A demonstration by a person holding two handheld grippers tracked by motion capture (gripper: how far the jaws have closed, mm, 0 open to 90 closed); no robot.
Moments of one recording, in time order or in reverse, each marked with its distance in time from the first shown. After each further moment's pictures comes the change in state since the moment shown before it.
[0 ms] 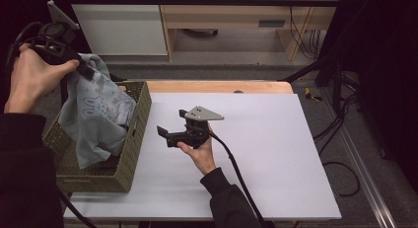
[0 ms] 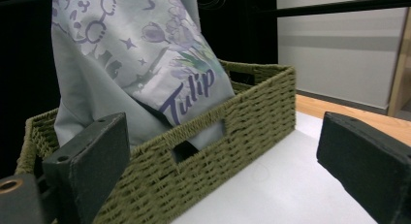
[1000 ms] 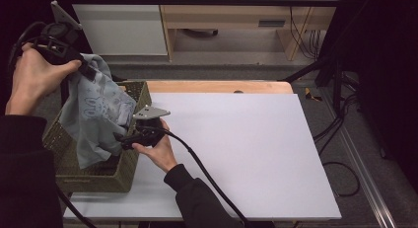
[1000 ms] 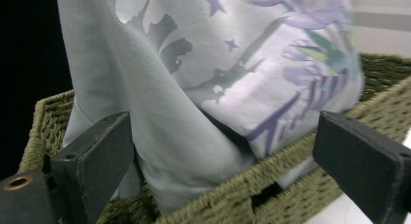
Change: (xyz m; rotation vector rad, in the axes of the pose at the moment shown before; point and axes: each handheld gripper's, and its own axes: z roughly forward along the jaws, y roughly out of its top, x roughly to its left) left arm -0.004 0.002 0.001 0.011 0.003 0.015; right arm 0.061 -0.002 0.103 0.119 0.107 -0.056
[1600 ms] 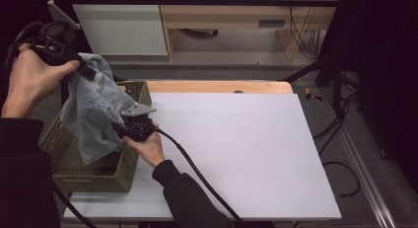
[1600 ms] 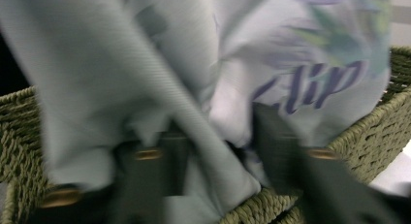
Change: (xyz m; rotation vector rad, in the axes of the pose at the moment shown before) left arm 0.002 -0.006 -0.005 -0.020 -0.028 0.010; right arm -0.002 0.000 0.036 0.045 -0.067 0.000
